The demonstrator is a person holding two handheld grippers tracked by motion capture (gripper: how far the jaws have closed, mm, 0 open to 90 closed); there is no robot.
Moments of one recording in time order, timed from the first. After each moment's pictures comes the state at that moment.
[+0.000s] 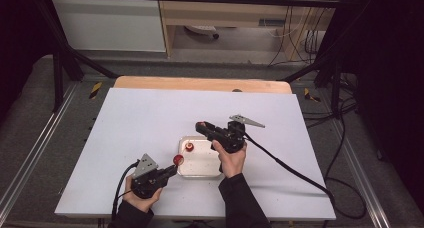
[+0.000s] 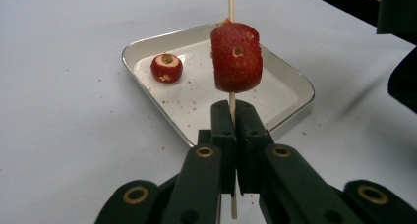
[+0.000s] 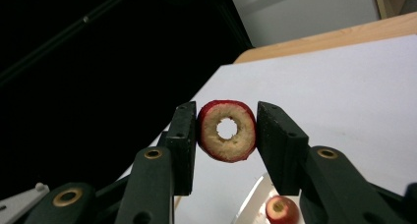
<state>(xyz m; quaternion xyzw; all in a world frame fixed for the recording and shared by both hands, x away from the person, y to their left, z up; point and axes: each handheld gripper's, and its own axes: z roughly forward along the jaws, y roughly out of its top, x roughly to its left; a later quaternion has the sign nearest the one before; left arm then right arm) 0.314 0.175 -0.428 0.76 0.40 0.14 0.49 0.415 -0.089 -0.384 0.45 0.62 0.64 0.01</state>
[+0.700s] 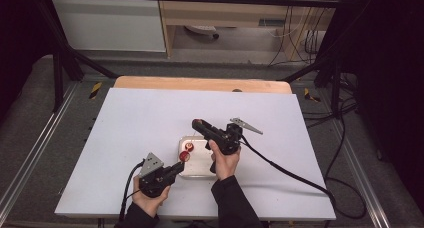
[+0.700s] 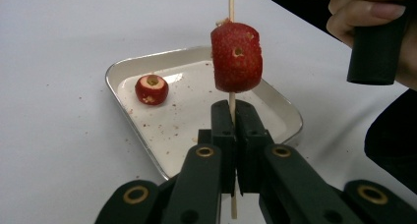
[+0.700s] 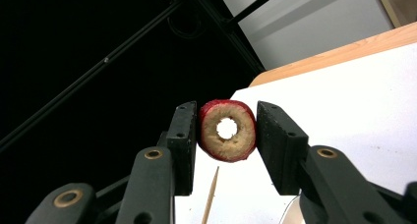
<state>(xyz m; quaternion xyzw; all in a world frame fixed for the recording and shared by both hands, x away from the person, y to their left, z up) 0.316 0.155 -0.428 0.73 0.41 0.15 0.52 0.412 -0.078 -0.394 0.46 0.55 0.69 0.00</state>
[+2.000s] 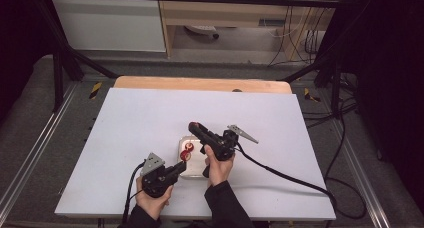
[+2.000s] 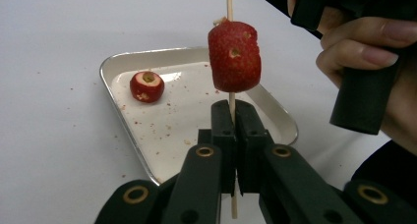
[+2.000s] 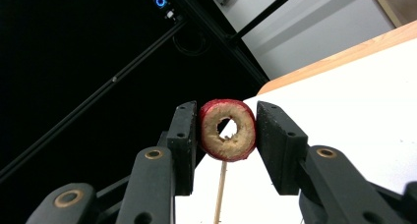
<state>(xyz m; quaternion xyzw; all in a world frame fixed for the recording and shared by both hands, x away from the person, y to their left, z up) 0.316 0.149 -0.430 0.71 0.45 0.13 0.53 0.401 -0.064 -0.412 0.47 0.51 0.72 -0.01</state>
